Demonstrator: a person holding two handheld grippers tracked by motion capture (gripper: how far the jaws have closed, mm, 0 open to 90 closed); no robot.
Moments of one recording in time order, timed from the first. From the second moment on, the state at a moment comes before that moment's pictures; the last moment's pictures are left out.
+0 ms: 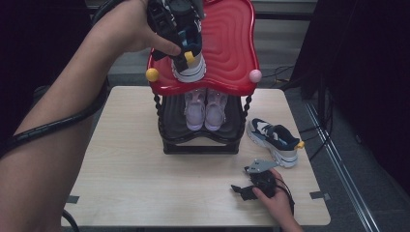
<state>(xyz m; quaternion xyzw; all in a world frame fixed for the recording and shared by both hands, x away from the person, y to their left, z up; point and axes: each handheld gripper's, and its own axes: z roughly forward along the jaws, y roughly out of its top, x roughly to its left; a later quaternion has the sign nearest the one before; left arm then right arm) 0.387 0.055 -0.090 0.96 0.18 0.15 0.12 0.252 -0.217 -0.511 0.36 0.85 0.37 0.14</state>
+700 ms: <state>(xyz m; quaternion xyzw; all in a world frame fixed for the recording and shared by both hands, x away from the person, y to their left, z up) 0.381 0.095 -0.114 0.96 0.23 0.10 0.09 0.252 -0.217 -0.511 0.36 0.85 0.37 0.14</state>
